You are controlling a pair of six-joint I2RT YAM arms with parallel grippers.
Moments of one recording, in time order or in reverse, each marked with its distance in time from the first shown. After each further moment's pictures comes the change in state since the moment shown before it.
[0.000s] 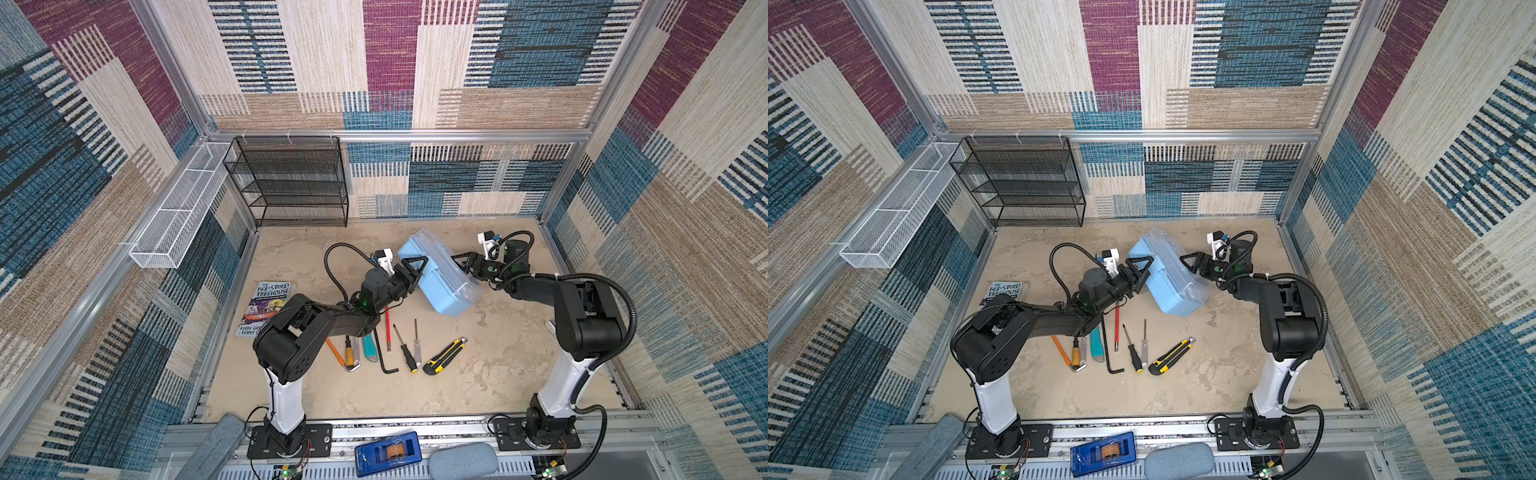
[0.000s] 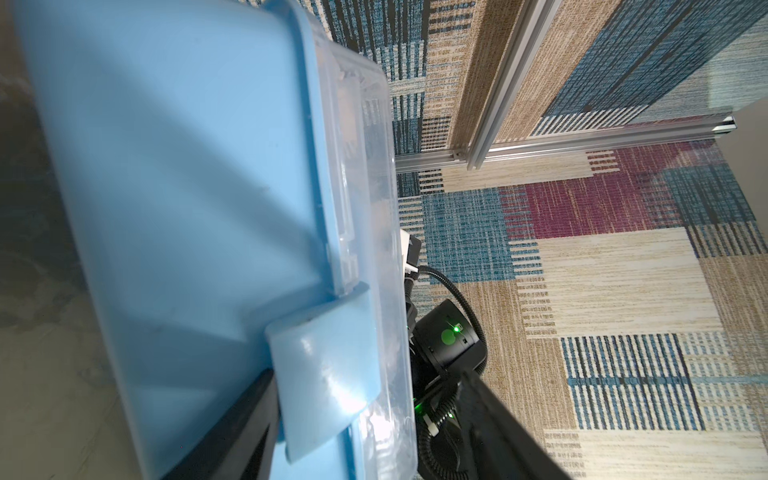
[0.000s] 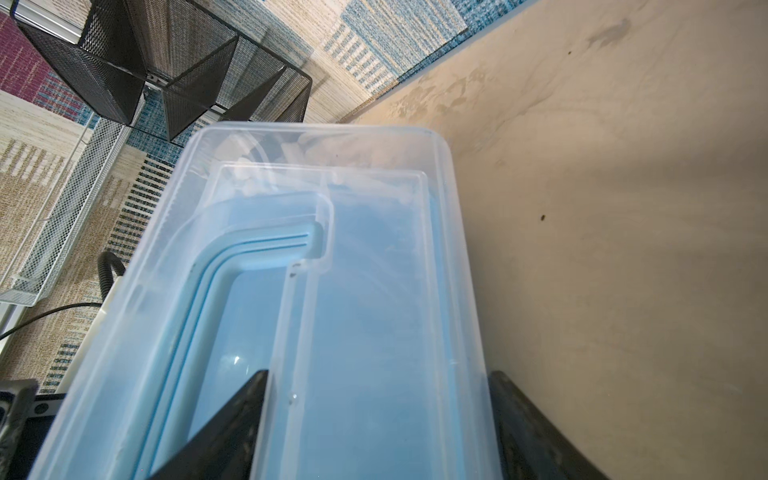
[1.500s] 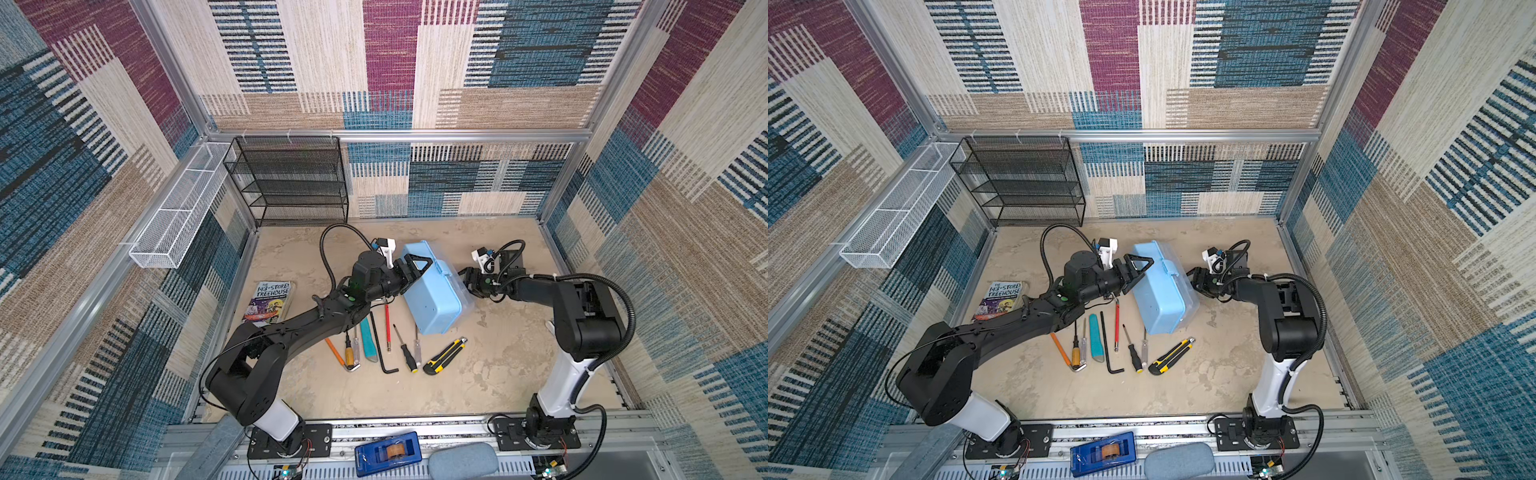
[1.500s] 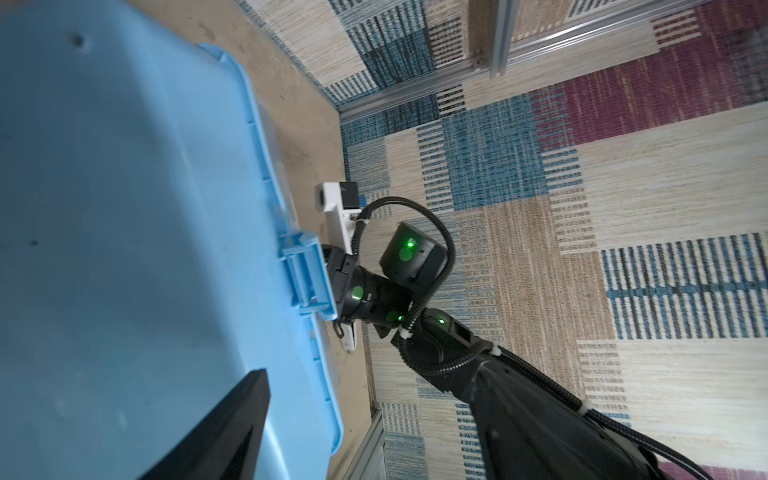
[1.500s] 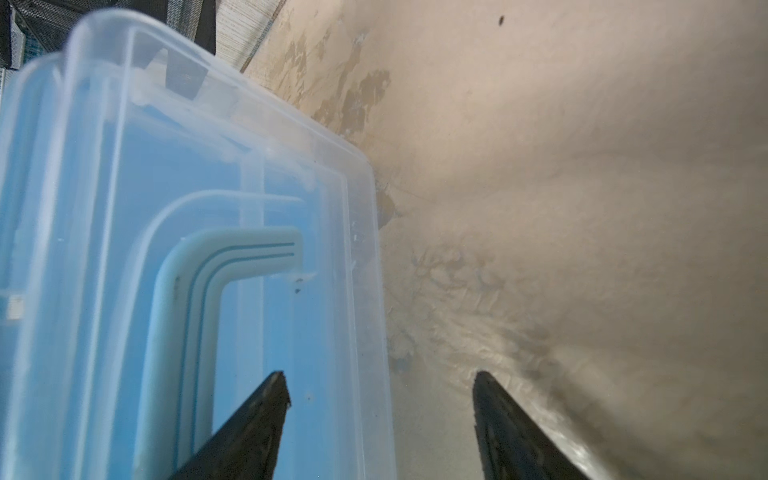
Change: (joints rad) left arm 0.016 -0.330 0.073 -0.663 0.122 0.272; right arm 0.010 -0.019 0.003 -0.289 0.004 -0.078
